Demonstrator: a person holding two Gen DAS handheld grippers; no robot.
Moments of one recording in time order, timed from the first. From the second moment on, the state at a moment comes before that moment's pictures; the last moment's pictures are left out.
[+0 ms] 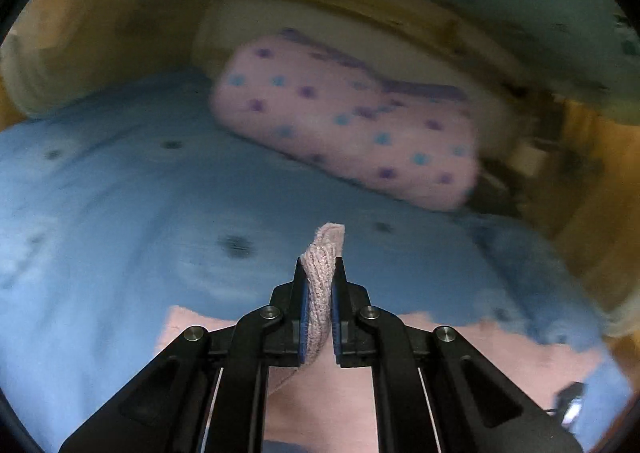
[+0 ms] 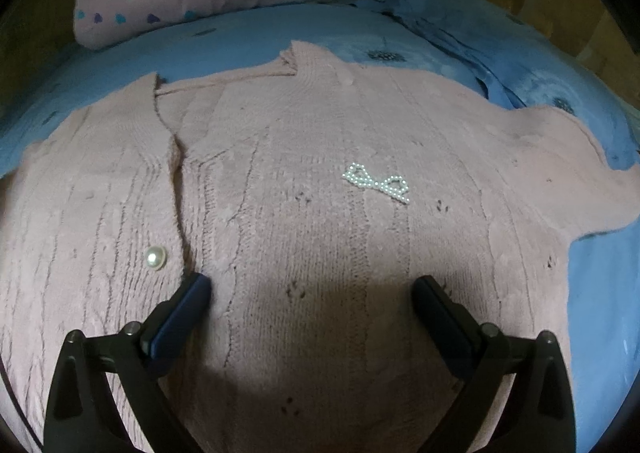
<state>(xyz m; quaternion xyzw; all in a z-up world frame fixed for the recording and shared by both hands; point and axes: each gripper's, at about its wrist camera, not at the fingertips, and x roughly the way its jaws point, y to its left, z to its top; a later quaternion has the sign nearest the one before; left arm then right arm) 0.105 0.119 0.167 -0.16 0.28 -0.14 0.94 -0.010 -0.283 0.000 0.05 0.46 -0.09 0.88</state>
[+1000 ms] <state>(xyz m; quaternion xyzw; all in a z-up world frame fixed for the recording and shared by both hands) 0.061 0.041 0.080 0.00 0.44 0.10 0.90 0.026 -0.242 0.052 0.10 0.44 0.06 0.89</state>
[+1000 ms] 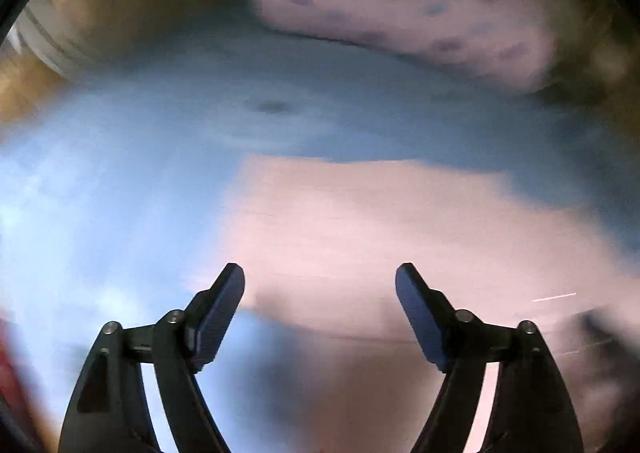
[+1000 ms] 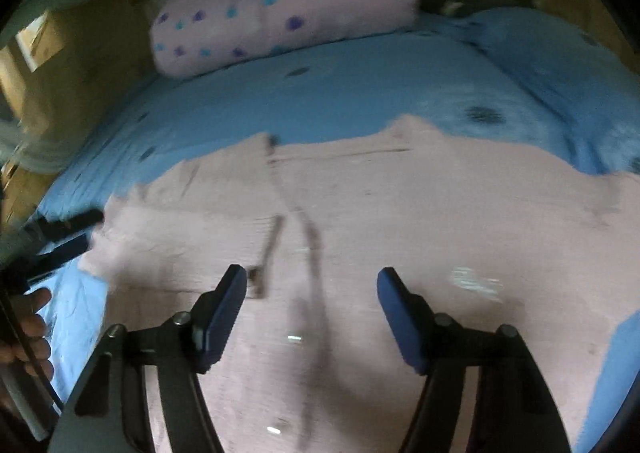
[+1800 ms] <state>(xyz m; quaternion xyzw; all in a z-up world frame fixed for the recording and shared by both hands) 0.104 0.102 0.073 -0.20 0.48 -0.06 0.85 0.045 -0.251 0.097 0.10 0.33 0.09 0.93</state>
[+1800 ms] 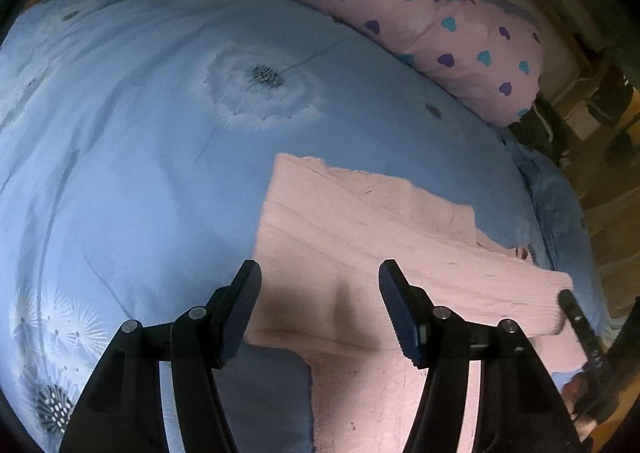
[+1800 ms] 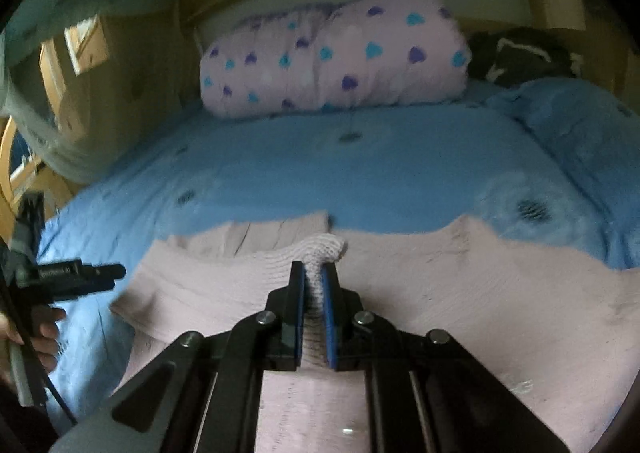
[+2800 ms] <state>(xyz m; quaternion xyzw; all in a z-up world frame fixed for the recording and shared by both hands) 0.000 -0.017 0.035 0.05 0.48 0.06 0.87 -0.007 -0.429 0.013 0.08 0.45 -0.07 0.89</state>
